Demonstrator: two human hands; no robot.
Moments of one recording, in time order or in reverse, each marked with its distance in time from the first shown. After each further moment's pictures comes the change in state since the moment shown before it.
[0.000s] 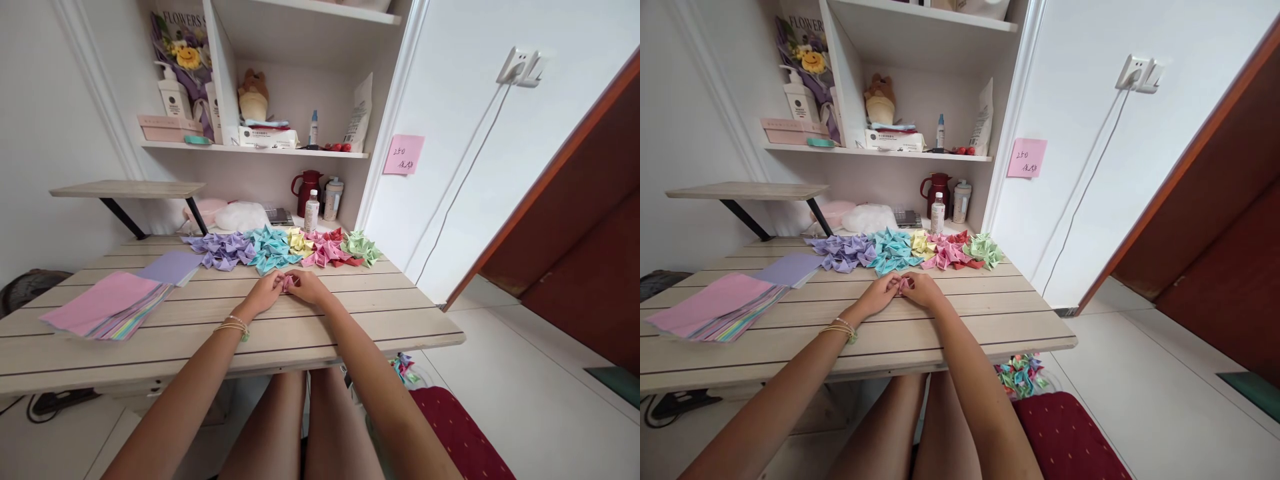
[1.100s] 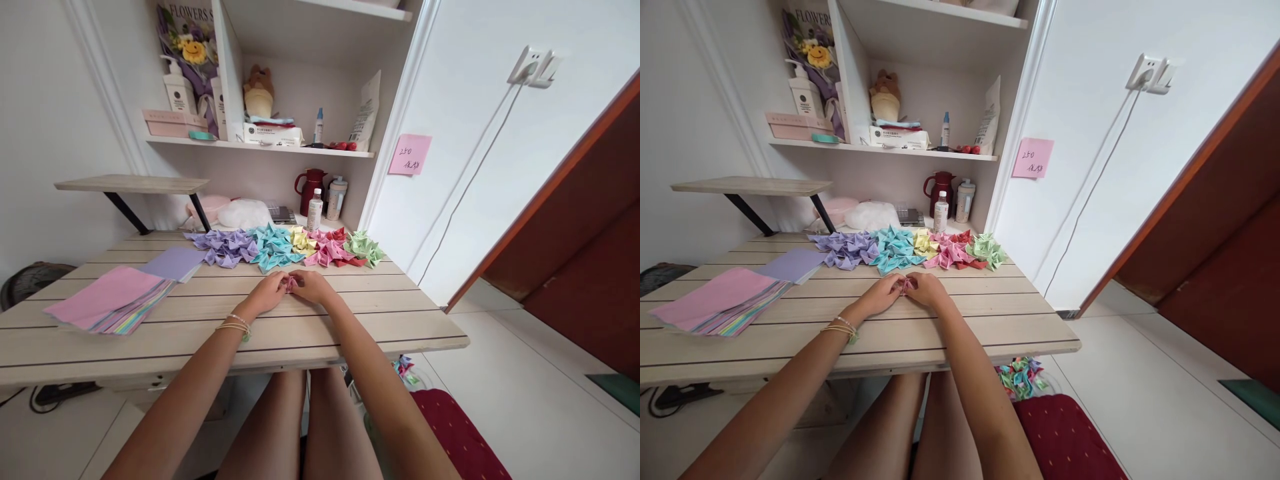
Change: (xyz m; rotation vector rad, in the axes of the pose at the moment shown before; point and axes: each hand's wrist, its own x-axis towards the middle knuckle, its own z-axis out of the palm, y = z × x) left_hand -0.002 0.005 -0.002 0.213 -0.056 0.029; right_hand -0.004 -0.005 -0.006 -0.192 -0.043 0.038
